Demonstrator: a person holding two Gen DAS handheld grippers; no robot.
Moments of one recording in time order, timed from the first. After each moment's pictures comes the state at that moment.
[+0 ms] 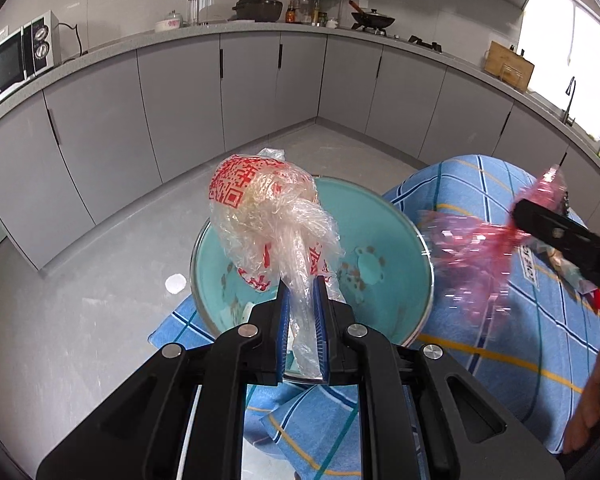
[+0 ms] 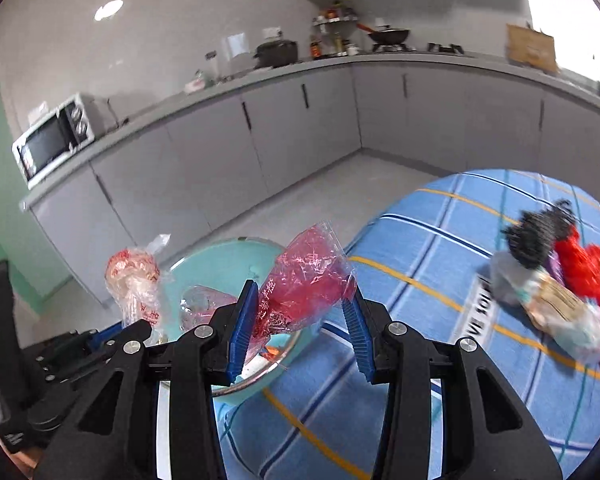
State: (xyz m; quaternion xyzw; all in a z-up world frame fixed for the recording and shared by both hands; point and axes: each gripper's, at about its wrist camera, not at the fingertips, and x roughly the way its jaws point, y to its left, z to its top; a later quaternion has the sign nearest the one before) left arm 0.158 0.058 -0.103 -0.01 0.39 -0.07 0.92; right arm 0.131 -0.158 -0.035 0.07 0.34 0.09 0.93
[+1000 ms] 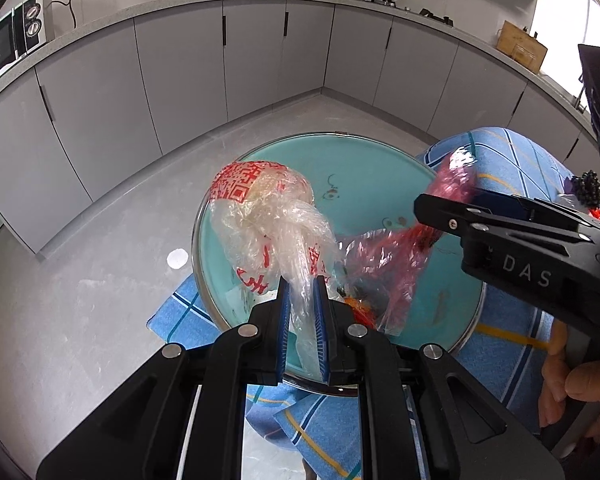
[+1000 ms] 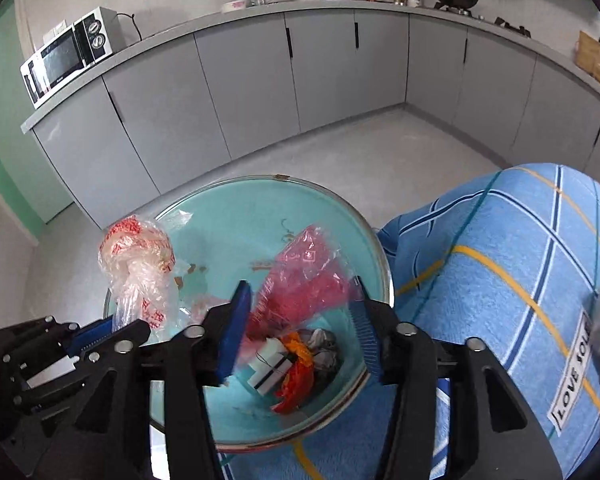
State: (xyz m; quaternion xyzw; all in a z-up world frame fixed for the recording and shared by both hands) left arm 0.192 0.066 -0.141 -0.01 0.44 -0.06 0.90; right arm 0.203 -0.095 -0.098 0.01 0.43 0.15 0.89
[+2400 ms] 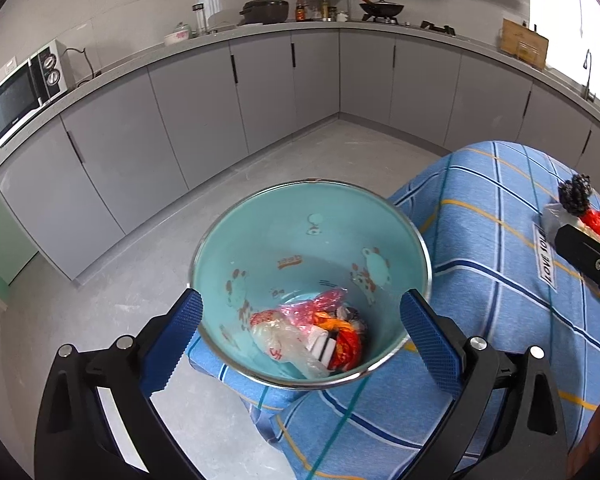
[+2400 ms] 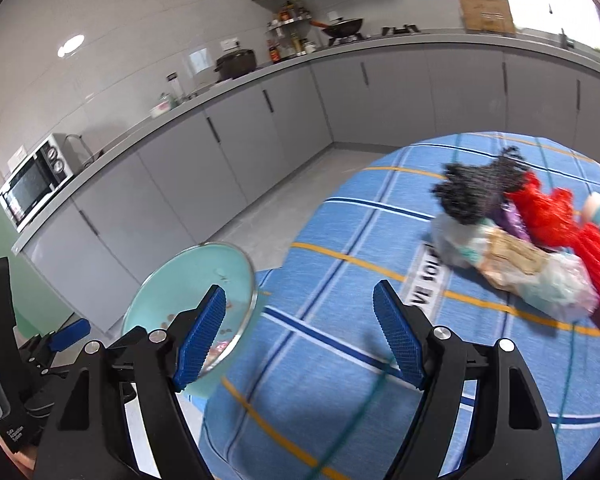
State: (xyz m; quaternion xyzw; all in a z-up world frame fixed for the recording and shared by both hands) left arm 0.161 0.007 -0.092 0.04 0.39 -0.01 0.92; right arm 0.101 -0.225 -0.046 0.16 0.33 0.04 0.93
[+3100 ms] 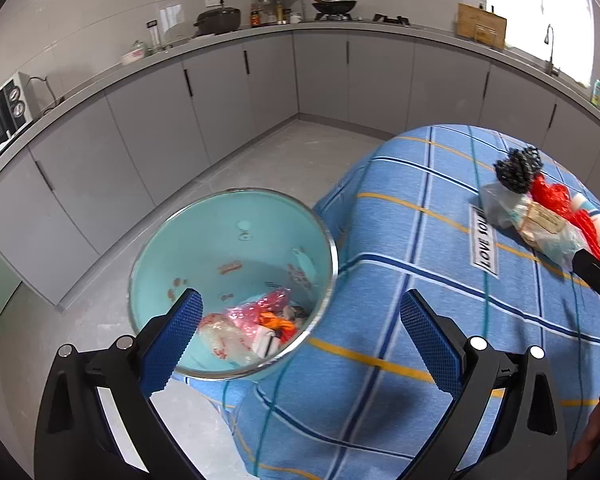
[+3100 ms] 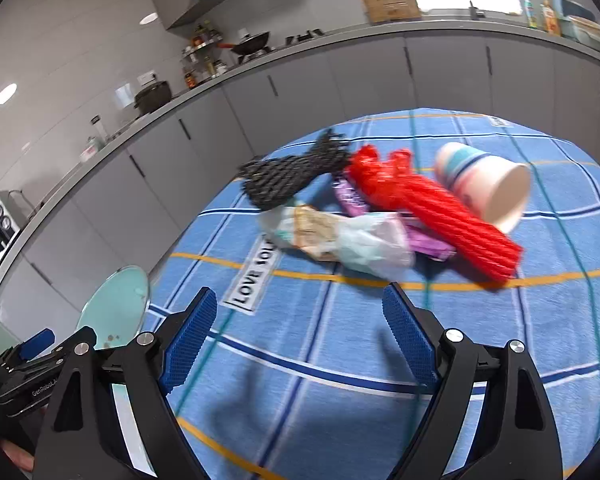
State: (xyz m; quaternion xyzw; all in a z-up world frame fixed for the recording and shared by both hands) left arm 0.142 -0.060 -0.085 0.07 0.39 -0.07 0.92; right arm 0.035 -0.323 -0.059 0.21 0.32 -0.09 0.92
